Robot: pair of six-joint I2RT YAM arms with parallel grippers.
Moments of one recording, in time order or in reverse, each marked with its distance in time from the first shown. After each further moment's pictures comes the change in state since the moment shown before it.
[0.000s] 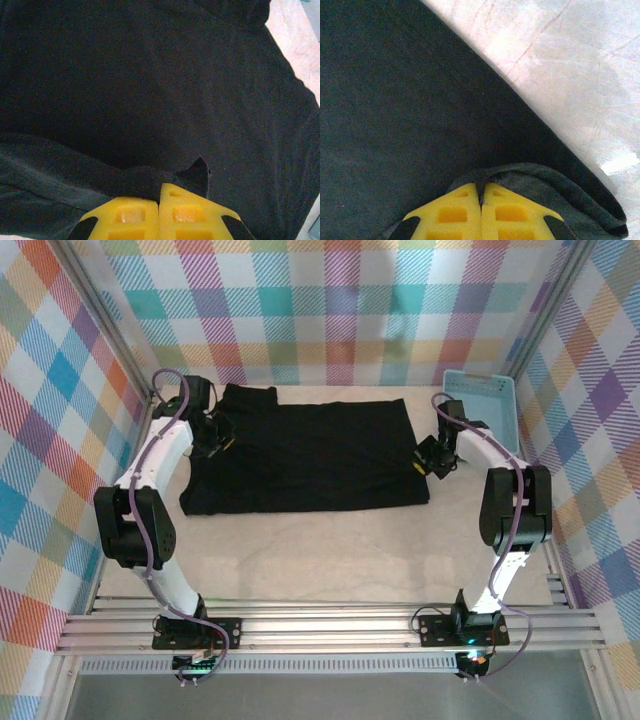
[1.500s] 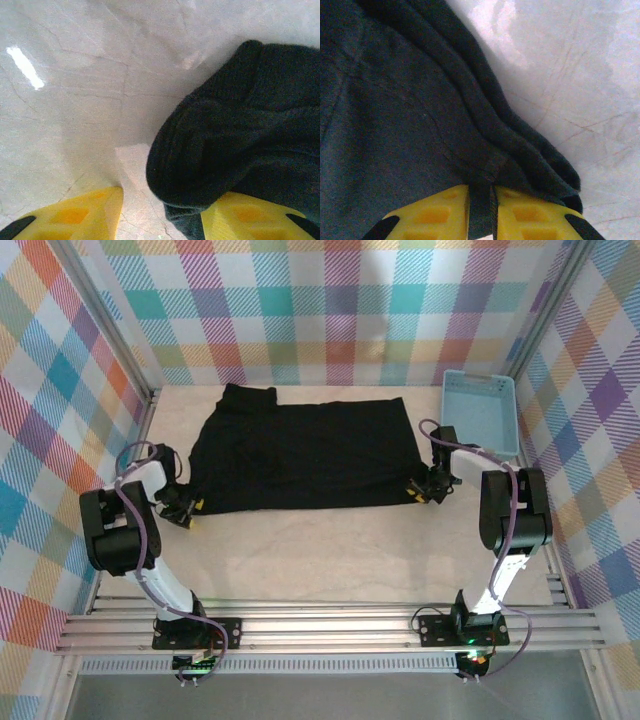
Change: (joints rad) left arm 0.314 -0.025 -0.529 0.076 -0.035 -0.167; right arm 0.022 -0.028 -0.234 0.084 -0.029 -0.150
